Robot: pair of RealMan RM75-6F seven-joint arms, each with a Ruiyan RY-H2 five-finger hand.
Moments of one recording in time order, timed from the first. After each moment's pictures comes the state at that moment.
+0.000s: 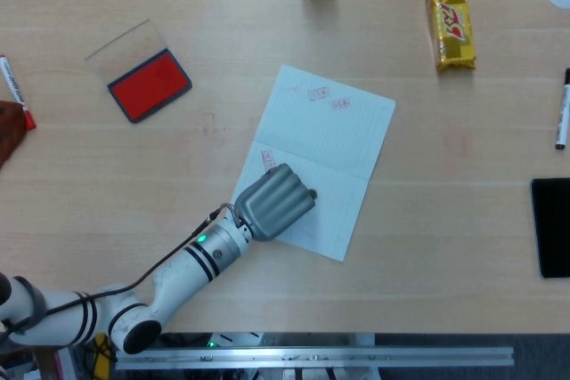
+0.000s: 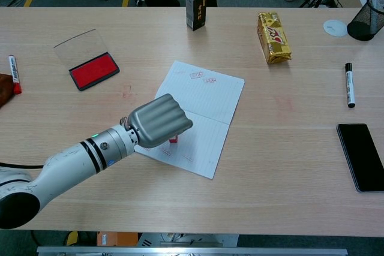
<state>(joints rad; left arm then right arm) -0.76 -1.81 0.07 -1.41 1.37 0.97 0.88 0.03 -1.08 0.06 -1.49 -1.44 1.45 0.08</state>
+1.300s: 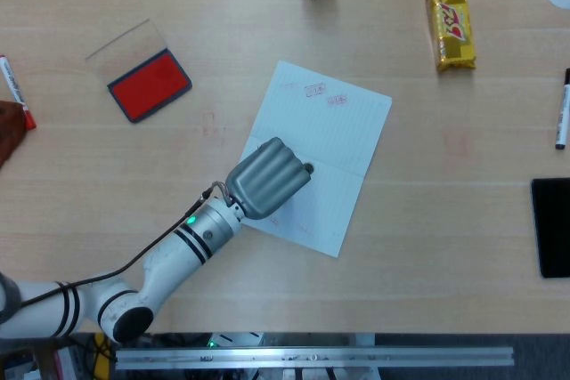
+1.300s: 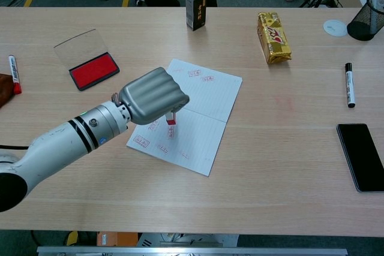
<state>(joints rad) -0.76 -1.71 -0.03 -1.54 1.35 0.98 0.91 0.03 -1.09 0.07 -1.47 -1.45 1.46 0.10</state>
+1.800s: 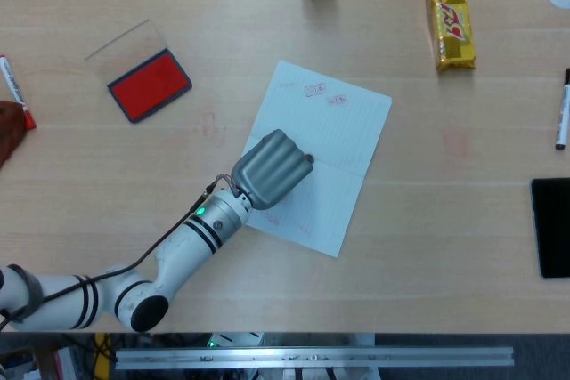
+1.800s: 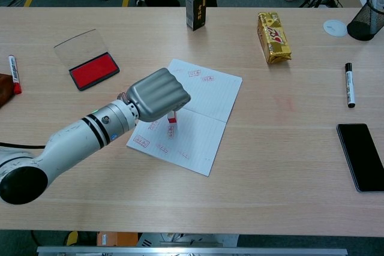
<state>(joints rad) -0.79 -1.79 -0.04 -1.42 1.28 0.94 0.92 0.02 -1.09 0.07 -1.47 -1.44 1.47 0.10</state>
